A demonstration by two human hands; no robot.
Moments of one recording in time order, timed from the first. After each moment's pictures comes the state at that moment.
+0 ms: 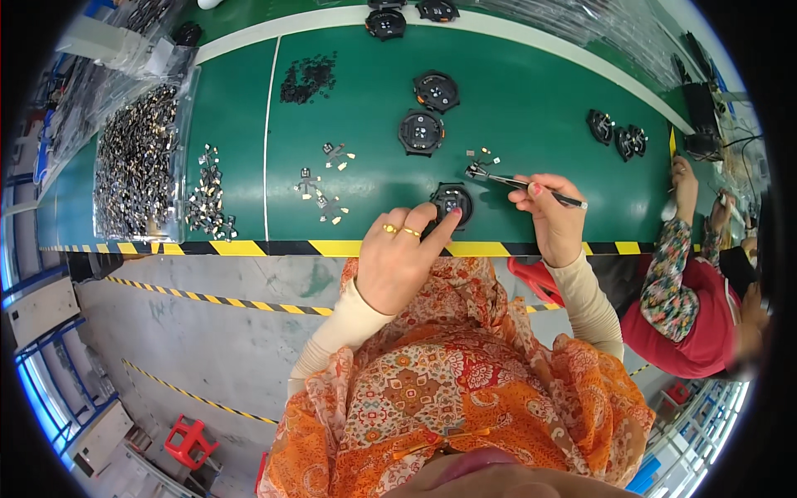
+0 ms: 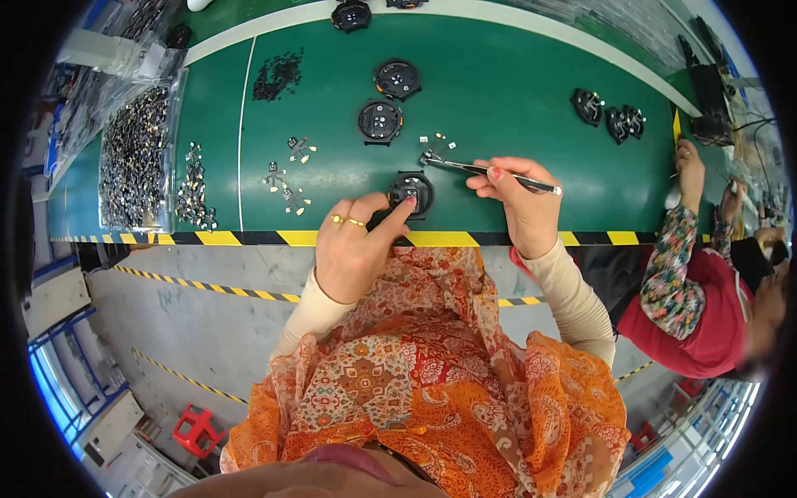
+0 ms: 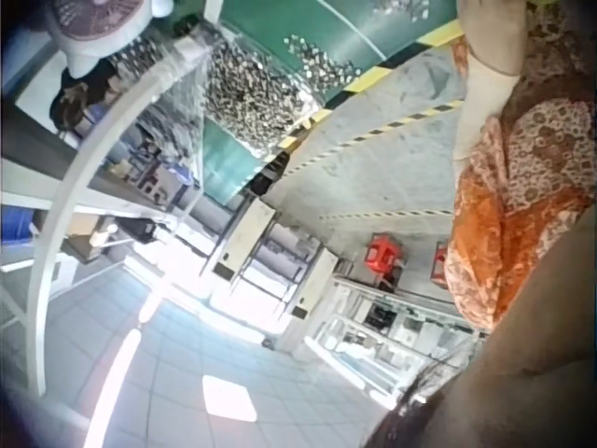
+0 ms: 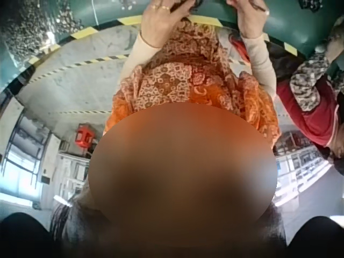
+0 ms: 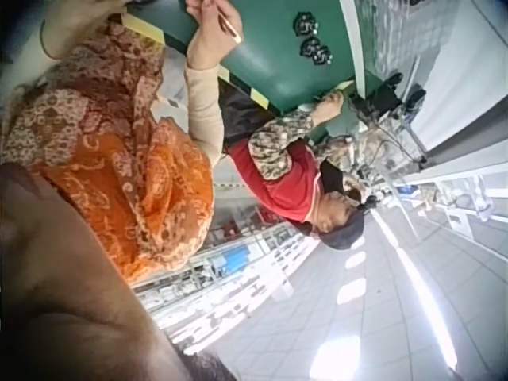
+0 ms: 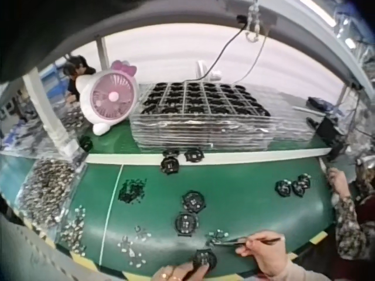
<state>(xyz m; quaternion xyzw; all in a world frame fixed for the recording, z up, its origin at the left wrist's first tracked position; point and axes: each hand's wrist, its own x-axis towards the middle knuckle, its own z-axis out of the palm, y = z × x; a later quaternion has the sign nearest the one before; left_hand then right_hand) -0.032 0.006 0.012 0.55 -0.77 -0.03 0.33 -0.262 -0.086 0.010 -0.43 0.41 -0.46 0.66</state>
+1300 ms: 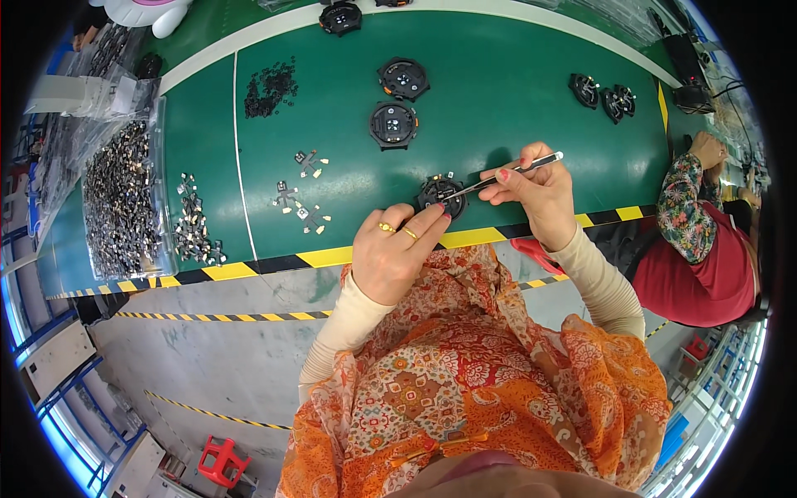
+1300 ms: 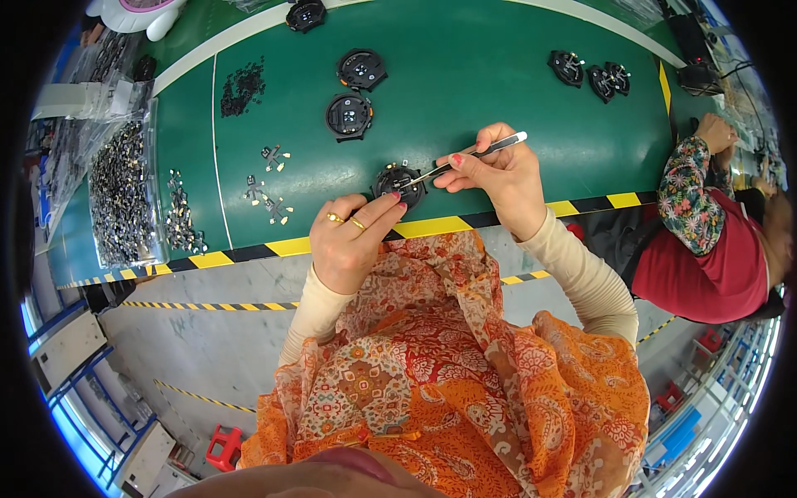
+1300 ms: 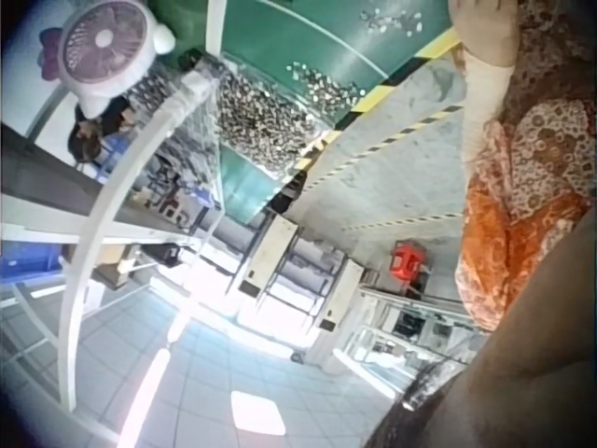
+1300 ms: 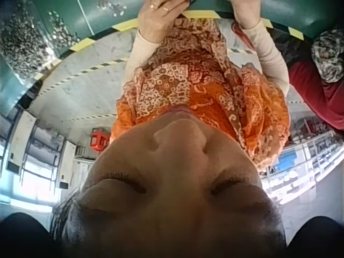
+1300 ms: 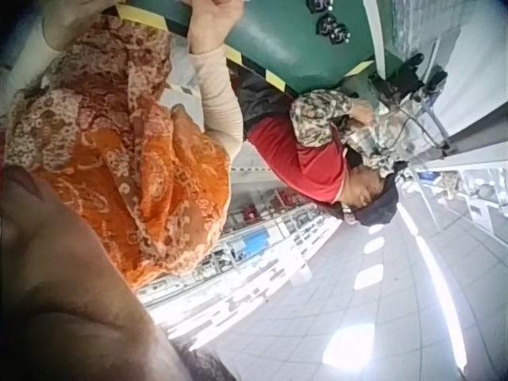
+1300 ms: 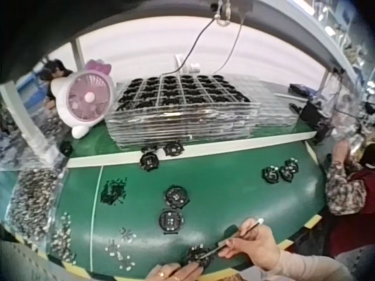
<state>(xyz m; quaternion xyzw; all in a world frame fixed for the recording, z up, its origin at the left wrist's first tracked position) -0.029 0.001 -0.006 0.49 -0.79 -0.02 0.37 -0.249 -0.084 0.019 -0.45 0.44 -0.39 0.67</state>
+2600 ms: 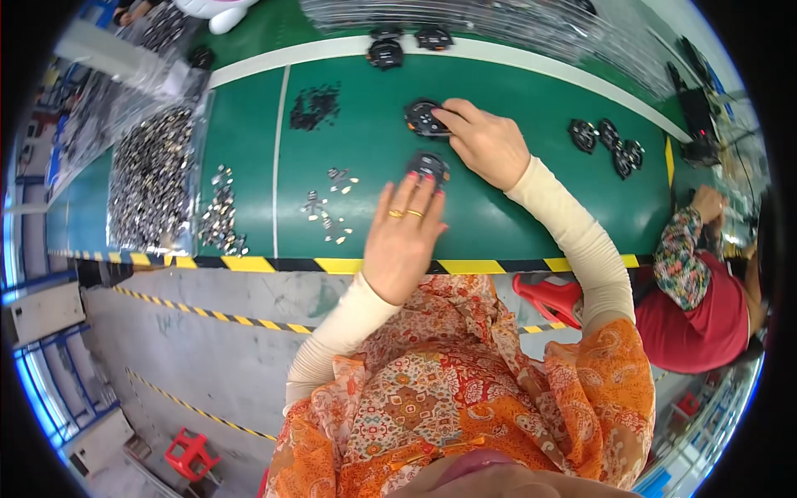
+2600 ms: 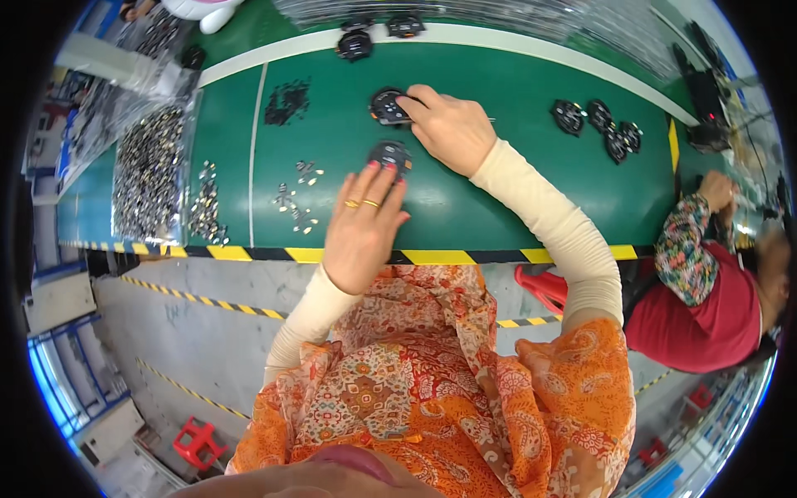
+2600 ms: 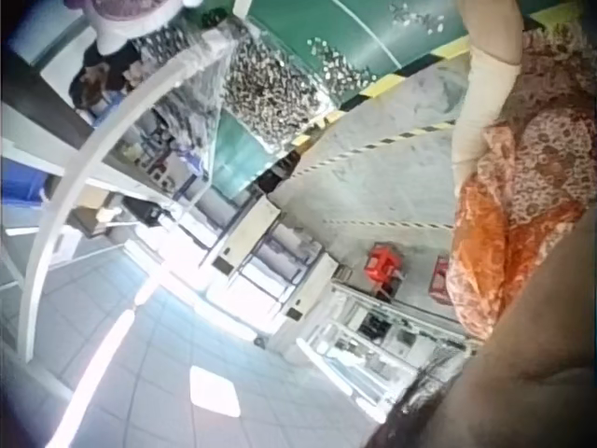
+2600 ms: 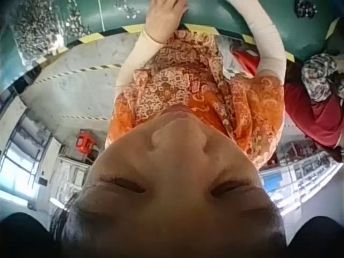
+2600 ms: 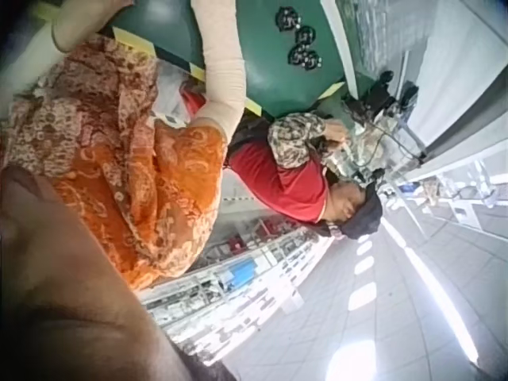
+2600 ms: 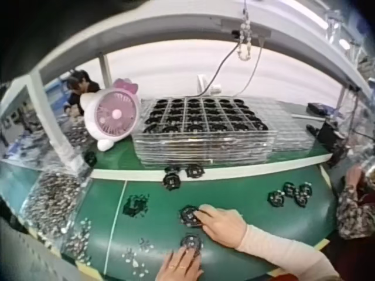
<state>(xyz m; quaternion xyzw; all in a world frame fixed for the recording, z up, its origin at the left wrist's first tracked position) -0.032 -0.021 0.000 0.59 -0.77 -0.01 0.26 -0.179 -0.190 0.010 -0.94 0.28 -0.20 0.05</state>
